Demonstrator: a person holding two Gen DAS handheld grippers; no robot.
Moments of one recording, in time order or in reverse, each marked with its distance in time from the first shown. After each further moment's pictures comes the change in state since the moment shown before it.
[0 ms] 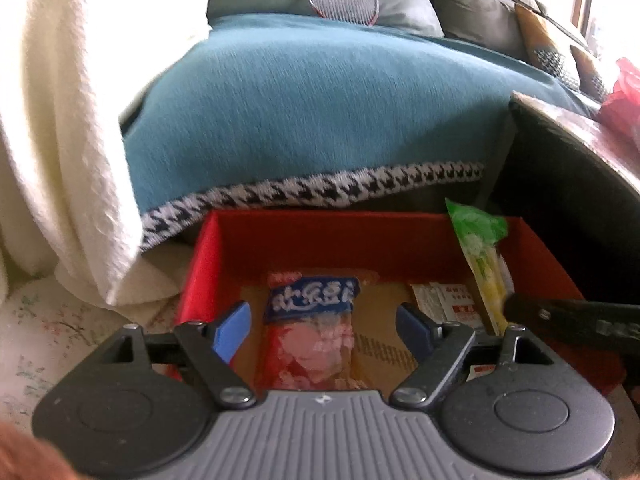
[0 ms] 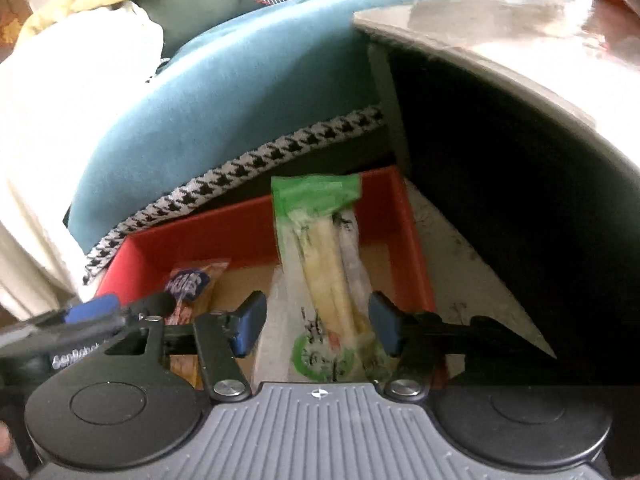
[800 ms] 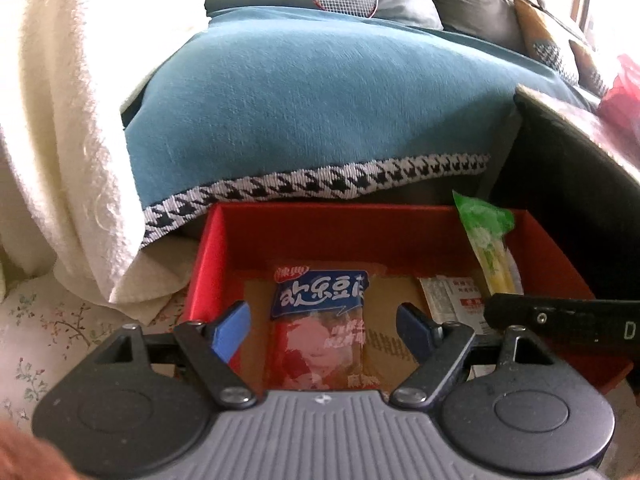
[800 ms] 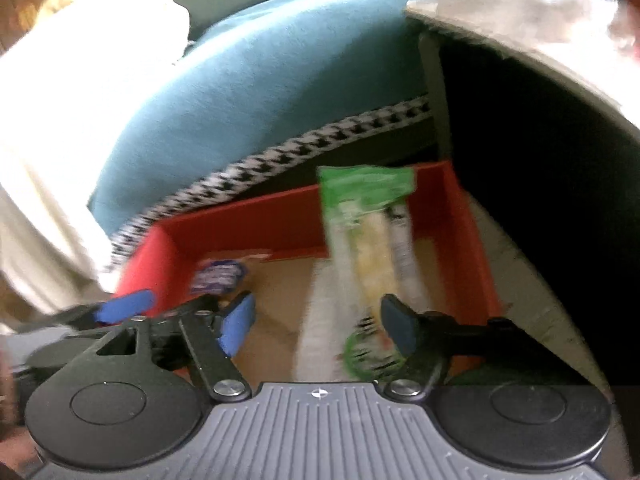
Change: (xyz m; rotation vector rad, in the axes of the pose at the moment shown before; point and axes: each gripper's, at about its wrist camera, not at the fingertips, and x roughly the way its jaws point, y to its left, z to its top) left arm 0.002 0.009 0.001 0.001 0.012 -0.010; right arm 0.003 0.018 -0.001 0.011 0.062 0.112
